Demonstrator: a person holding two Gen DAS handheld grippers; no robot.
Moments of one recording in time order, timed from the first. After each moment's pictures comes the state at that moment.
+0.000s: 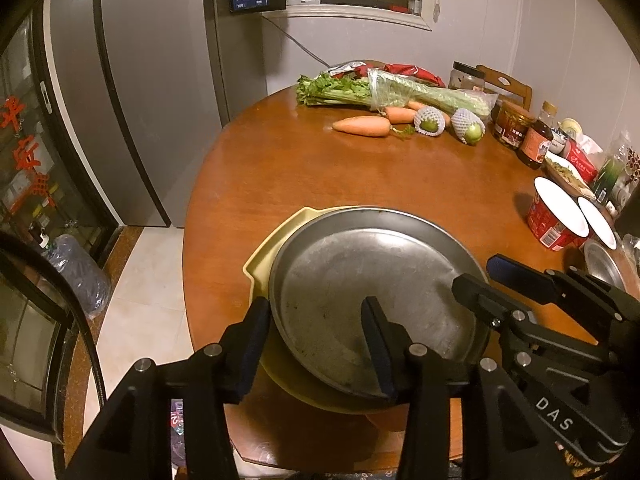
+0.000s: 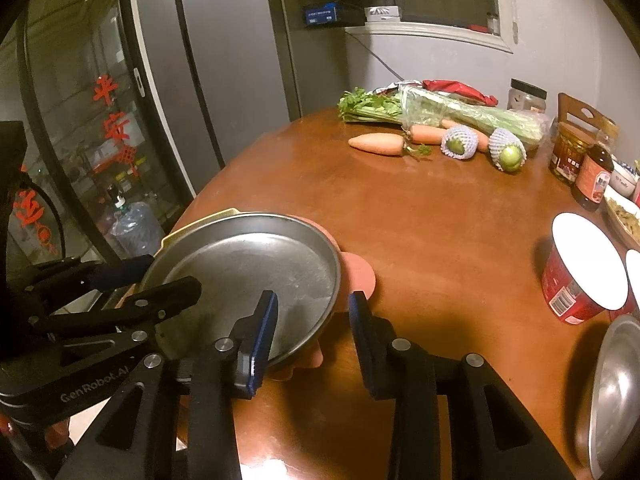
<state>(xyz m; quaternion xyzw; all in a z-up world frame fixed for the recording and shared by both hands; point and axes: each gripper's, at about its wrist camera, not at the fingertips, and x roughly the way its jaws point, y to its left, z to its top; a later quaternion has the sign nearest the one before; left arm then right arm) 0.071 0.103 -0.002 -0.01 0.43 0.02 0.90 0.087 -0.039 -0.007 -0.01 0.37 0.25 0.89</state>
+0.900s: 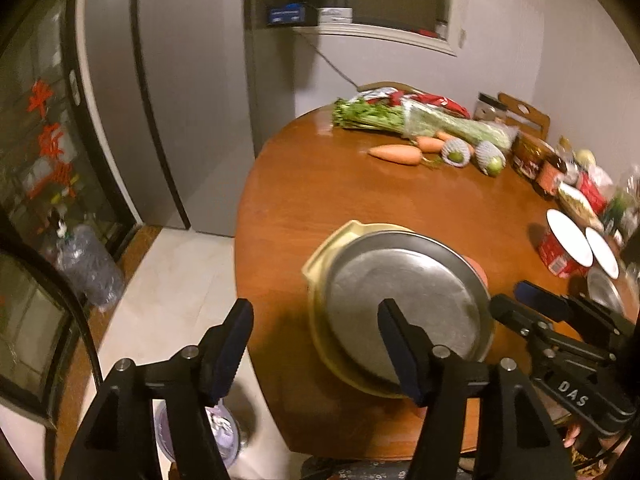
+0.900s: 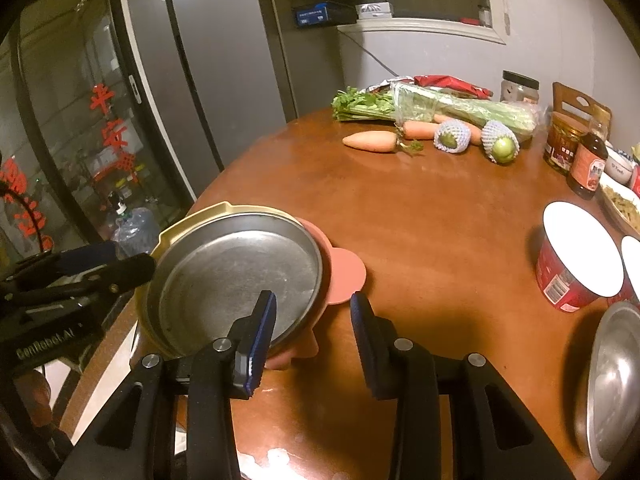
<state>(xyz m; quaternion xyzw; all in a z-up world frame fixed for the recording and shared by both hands) 0.050 0.143 0.021 -0.05 0.41 0.06 0.91 0.081 -0.048 -0.001 0.01 0.38 0.24 0.89</state>
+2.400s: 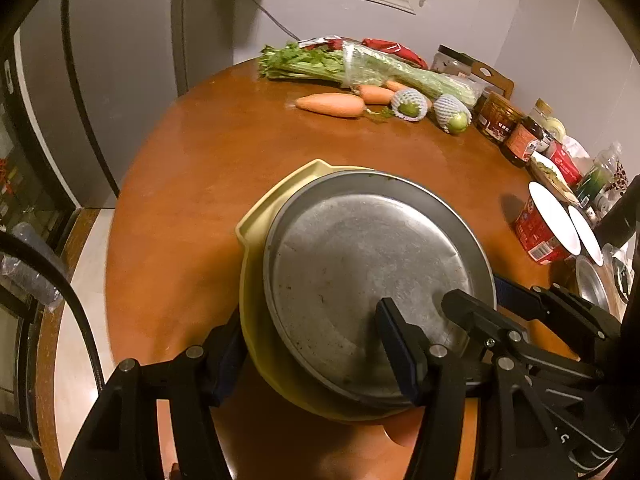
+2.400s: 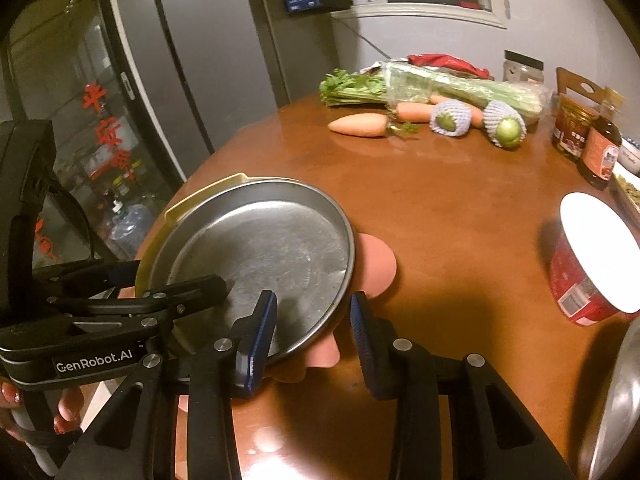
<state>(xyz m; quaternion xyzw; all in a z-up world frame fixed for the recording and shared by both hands) 0.132 0.092 -0.027 -0.05 0.47 -0.04 0.88 0.119 -0.058 -0.026 0.02 0.40 0.24 0.88</state>
